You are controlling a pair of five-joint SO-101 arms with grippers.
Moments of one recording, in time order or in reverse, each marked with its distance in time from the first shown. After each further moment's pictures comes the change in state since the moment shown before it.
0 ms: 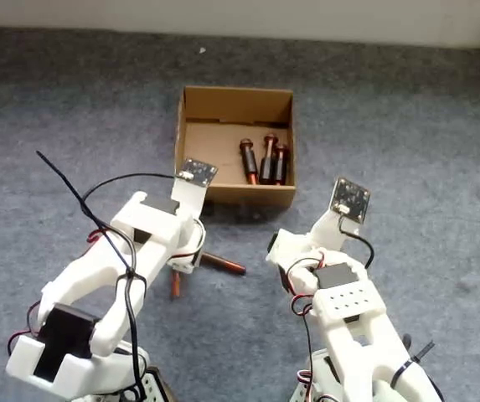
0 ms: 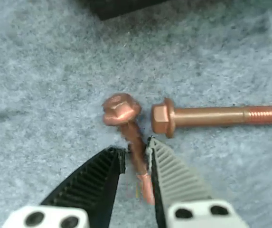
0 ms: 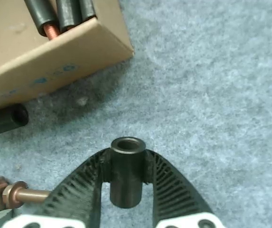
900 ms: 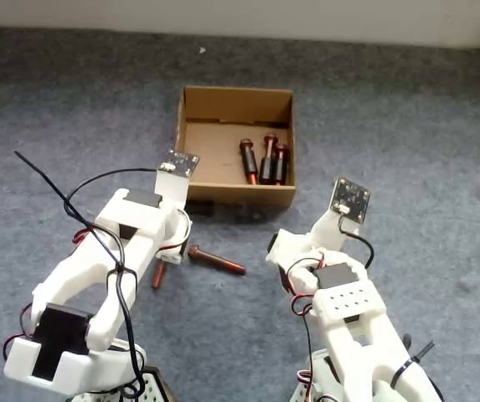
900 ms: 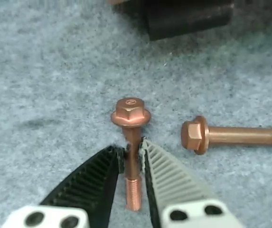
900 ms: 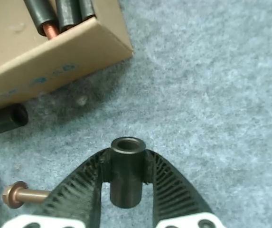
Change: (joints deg) left arm -5.3 0.1 0.0 -3.1 -2.1; right arm 0.0 0.0 0.0 0.0 0.0
